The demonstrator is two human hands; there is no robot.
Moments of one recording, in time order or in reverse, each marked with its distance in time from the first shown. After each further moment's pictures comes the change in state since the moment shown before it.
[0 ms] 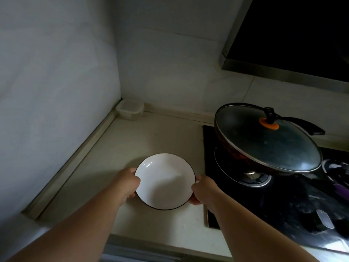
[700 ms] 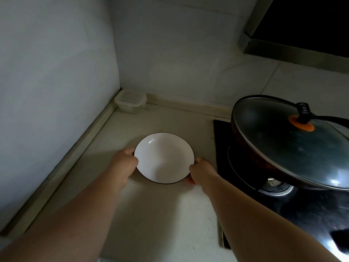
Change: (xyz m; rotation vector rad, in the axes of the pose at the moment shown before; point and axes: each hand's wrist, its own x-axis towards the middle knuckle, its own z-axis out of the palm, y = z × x) left_hand 0.093 0.016 -0.011 -0.219 0.074 0.025; right_hand 0.060 -0.057 0.017 0.112 -0.003 -0.032
